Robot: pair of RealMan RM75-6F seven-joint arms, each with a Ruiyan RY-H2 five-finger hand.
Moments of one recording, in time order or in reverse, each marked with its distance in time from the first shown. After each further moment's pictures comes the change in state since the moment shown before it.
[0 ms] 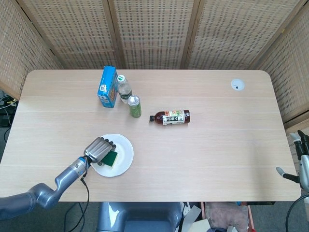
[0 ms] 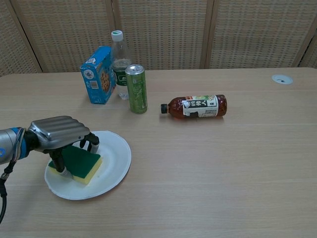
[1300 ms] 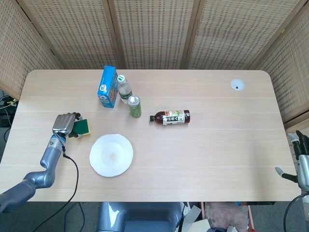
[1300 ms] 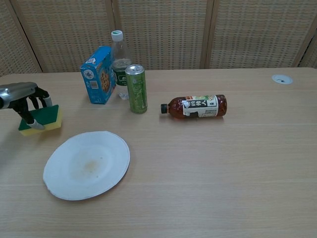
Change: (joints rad) left arm 0.031 -0.049 -0.230 0.339 -0.333 -0.064 -0.187; right arm 0.003 -0.011 0.001 0.001 0.007 -0.007 -0.033
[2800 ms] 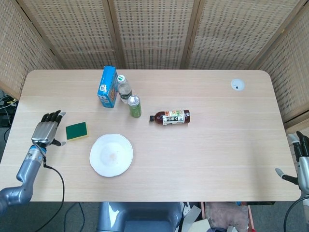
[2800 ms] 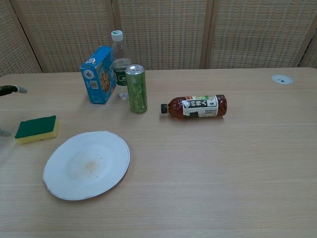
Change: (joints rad) left arm 0.142 0.184 0.020 -0.235 0.002 0.052 0.080; right arm -0.015 0.004 -0.003 -0.012 -0.025 0.028 -0.008
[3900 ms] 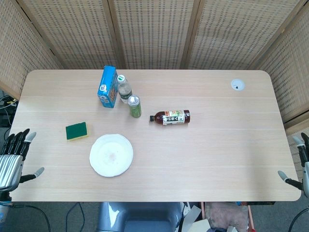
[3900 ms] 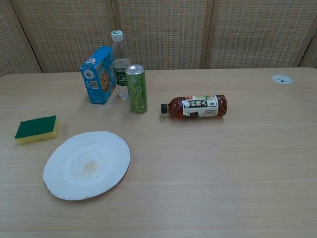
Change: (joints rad) left arm 0.454 0.379 0.167 -0.686 0.438 0.737 0.025; right arm -0.043 0.026 -0.018 -0.017 -0.090 0.103 0.045
